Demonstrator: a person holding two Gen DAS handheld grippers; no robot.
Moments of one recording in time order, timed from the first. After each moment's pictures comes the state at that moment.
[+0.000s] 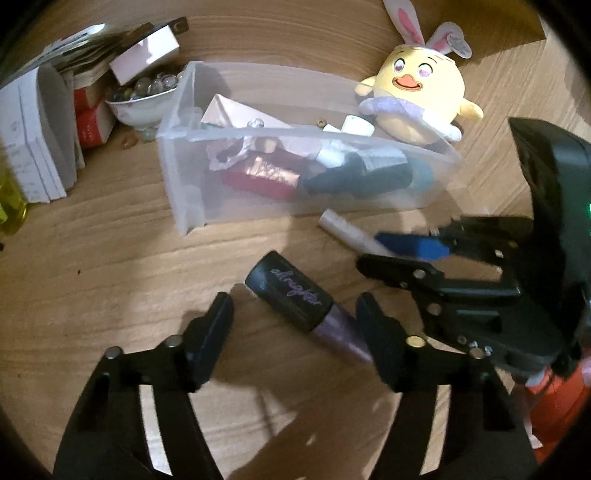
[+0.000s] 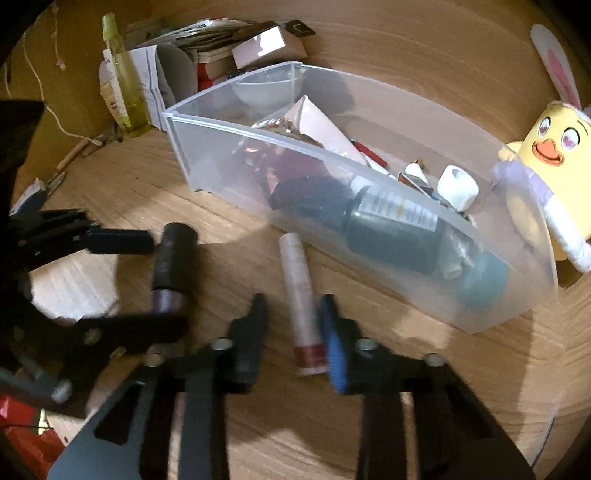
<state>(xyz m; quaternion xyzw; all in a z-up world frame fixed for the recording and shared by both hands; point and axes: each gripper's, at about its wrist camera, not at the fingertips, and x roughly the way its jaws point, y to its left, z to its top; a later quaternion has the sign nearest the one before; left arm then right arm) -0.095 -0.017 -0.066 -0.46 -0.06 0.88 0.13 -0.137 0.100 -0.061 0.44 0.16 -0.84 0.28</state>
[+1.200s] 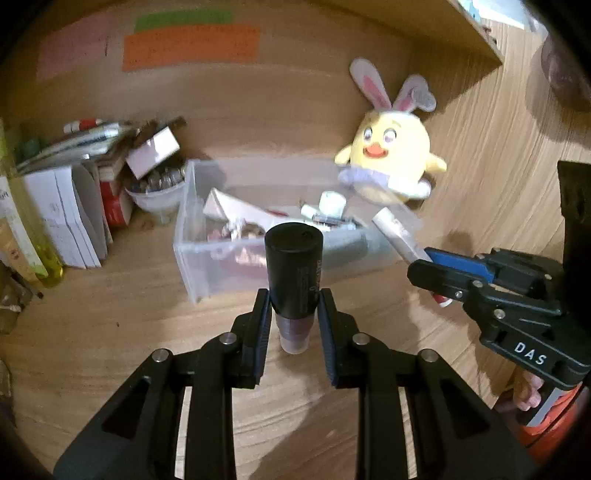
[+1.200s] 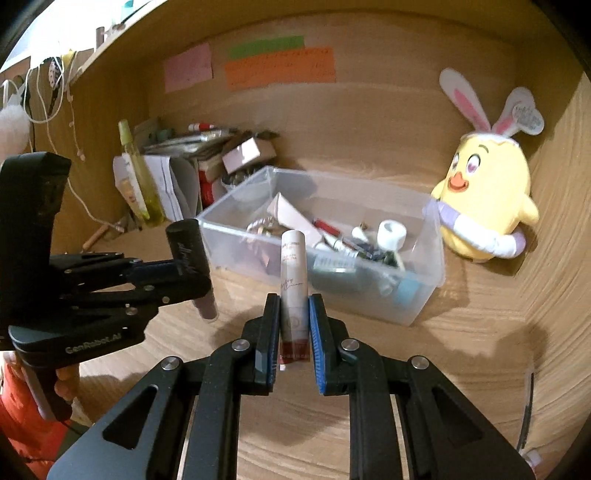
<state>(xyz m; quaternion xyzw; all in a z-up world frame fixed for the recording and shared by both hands) -0.065 -0.004 0.004 -0.35 -0.04 0.93 0.11 -0.079 0.145 0.019 0.32 0.06 -0.91 0.25</state>
